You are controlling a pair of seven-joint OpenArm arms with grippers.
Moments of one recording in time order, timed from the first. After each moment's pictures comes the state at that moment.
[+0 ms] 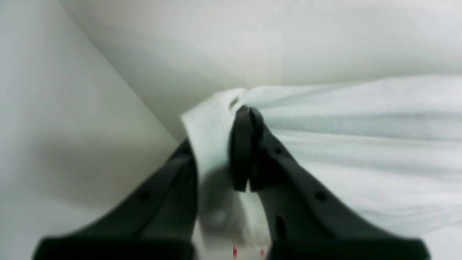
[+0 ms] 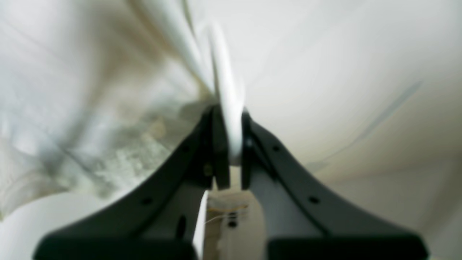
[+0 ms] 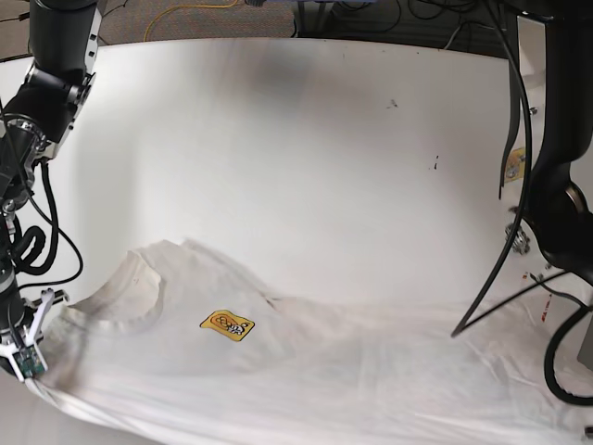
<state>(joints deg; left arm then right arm) -65.3 -13.7 -26.8 94.4 -7.8 -42.0 82.1 27.2 30.7 18.7 114.1 0.8 41.1 -59.3</state>
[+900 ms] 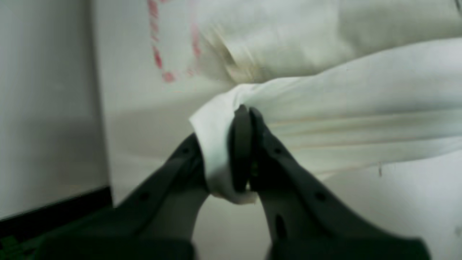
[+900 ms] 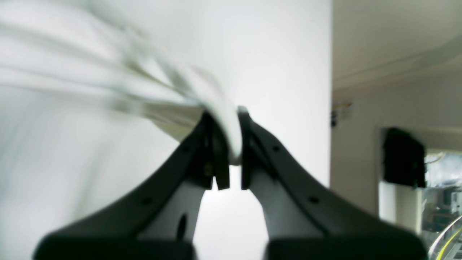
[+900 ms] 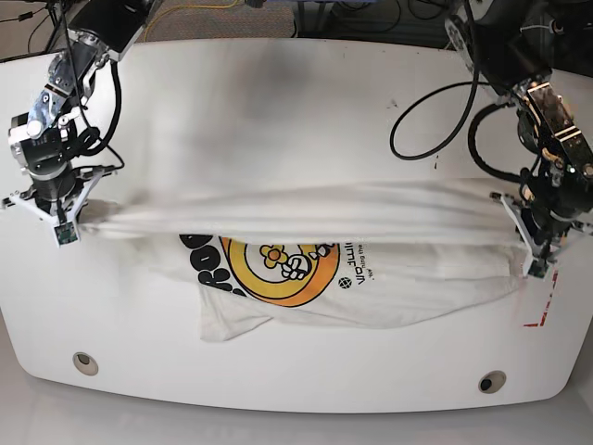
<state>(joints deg) -11.1 -10.8 -26.8 110.0 -6.5 -42.0 81.6 -1.0 12.7 32.7 113.9 -1.2 40.6 -61.5</state>
